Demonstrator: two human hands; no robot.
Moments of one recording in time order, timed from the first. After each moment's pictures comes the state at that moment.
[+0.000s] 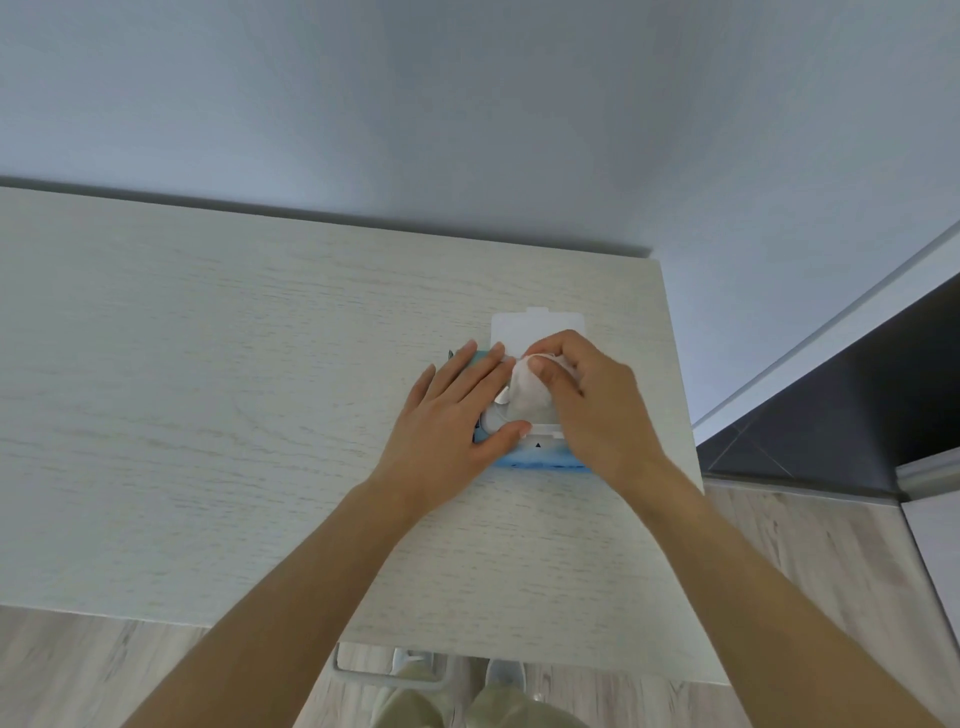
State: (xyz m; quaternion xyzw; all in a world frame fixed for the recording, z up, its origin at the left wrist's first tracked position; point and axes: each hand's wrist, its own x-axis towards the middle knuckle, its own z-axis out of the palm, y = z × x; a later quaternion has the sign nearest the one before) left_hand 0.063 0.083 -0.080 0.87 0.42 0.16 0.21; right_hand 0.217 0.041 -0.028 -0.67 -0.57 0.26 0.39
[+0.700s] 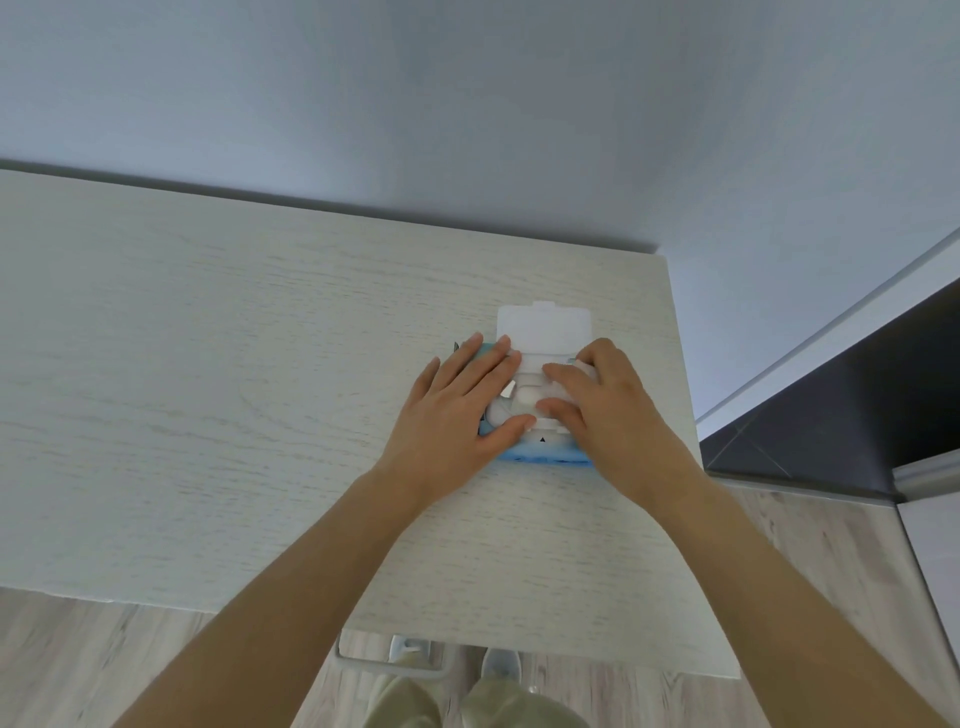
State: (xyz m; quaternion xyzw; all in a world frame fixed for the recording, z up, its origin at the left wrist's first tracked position) left_hand 0.062 0.081 -0.082 0.87 0.41 0.16 0.20; right_hand 0.233 0.028 -0.044 -0.67 -0.72 0.08 0.17
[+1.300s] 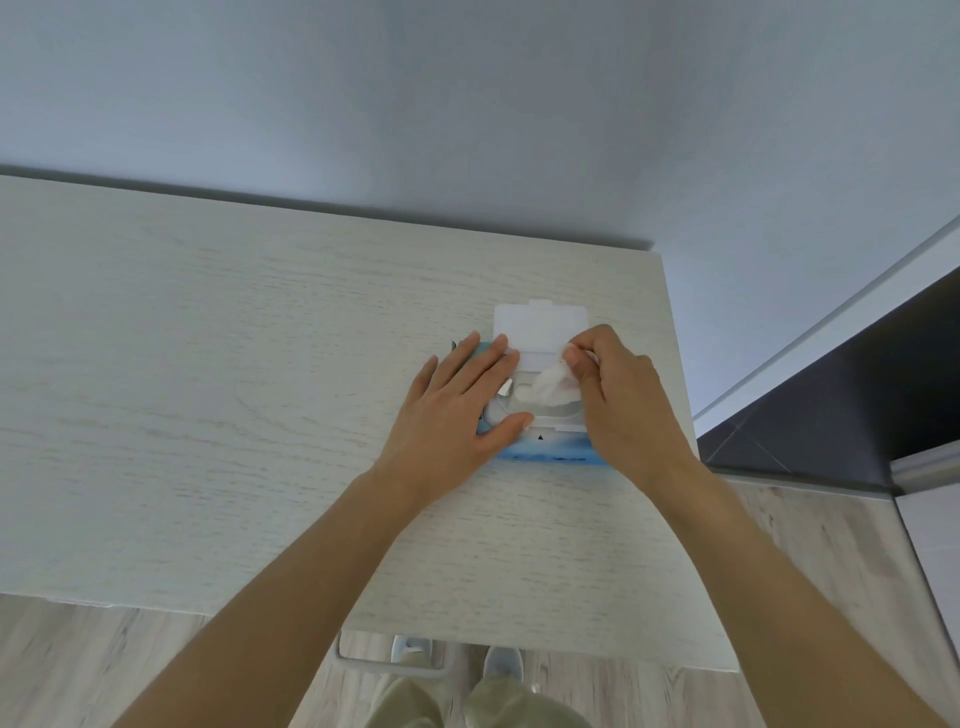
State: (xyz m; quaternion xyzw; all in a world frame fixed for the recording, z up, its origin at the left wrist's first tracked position) left_hand 0.062 0.083 -0.083 0.88 0.41 0.15 0.20; right_hand 0.233 0.034 -0.037 -0.71 -0.60 0.18 0.32
